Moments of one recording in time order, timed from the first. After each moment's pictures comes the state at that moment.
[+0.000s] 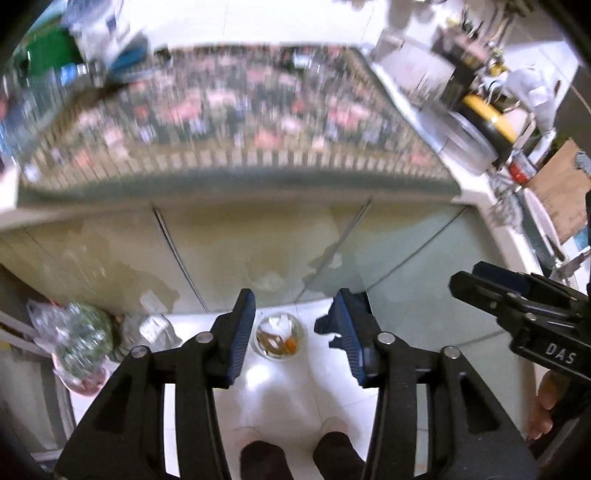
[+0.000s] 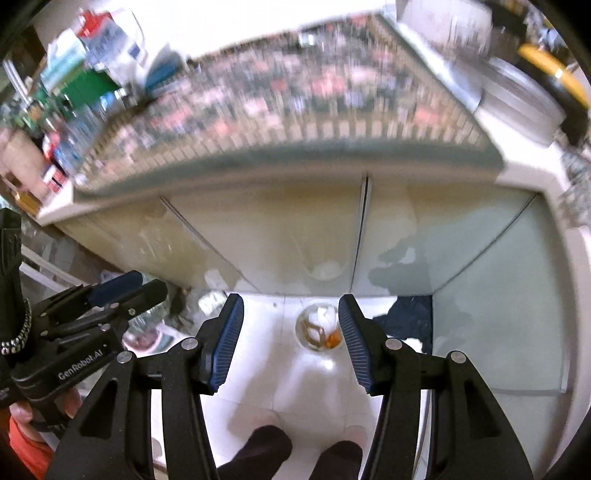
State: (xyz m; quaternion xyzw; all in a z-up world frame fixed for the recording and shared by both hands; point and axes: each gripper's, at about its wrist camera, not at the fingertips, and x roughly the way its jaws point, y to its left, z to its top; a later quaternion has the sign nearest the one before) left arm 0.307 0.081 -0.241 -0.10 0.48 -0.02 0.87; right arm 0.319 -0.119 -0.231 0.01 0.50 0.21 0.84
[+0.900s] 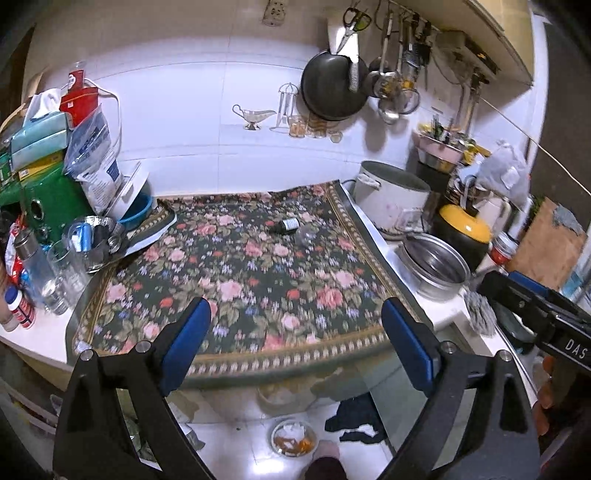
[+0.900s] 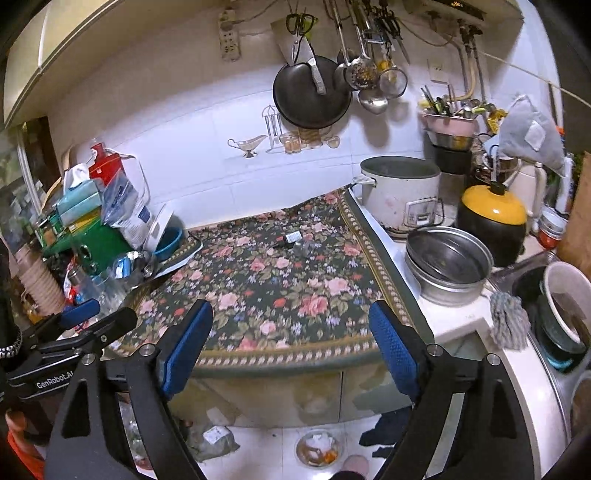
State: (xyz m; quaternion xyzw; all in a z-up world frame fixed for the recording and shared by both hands) left arm 0.375 0.108 -0.061 -0.07 0.31 -0.01 0.95; right arm 0.349 -0.126 -0.061 0.06 0.29 0.15 0.94
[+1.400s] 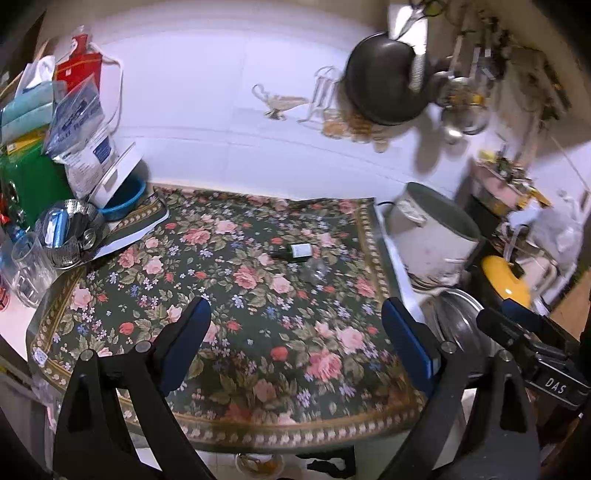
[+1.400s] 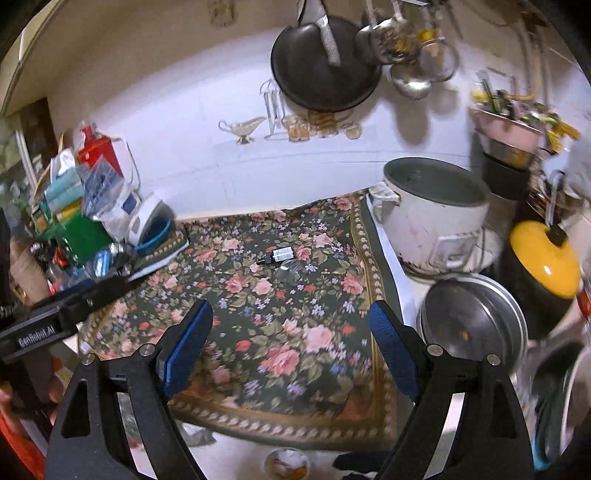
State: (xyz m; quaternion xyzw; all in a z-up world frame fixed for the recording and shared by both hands) left arm 0.541 0.094 -0.077 -0.14 0.34 0.07 0.93; right arm 0.518 -0.157 -0.074 0.00 0.33 0.23 0.91
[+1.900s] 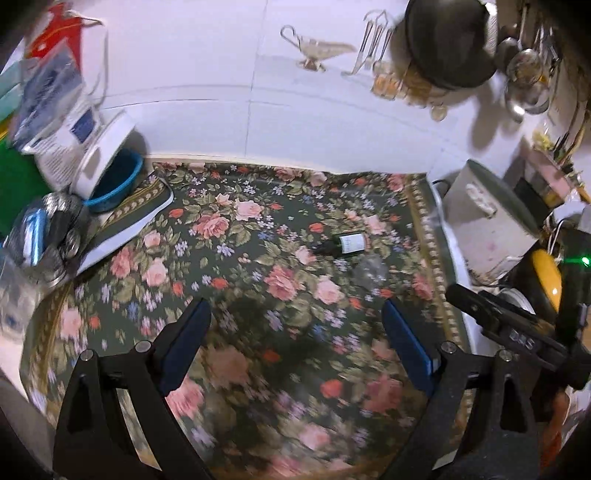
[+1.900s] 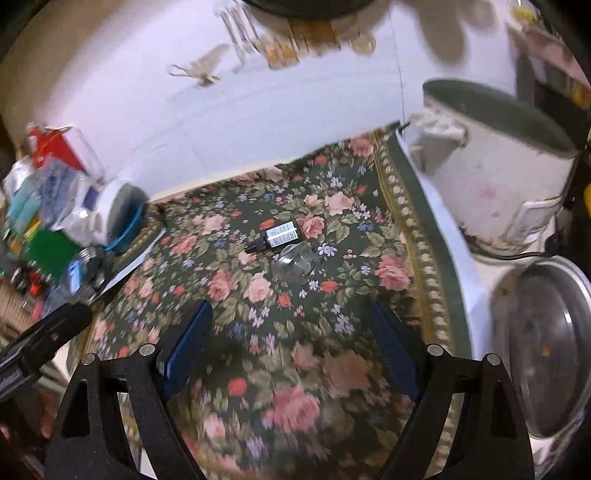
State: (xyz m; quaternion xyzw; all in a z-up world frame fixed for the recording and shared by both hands) left arm 0.646 0.171 -0.138 -0.12 0.41 0.07 0.90; right arm 0.659 -0.084 -0.156 0.07 0.45 0.21 0.87
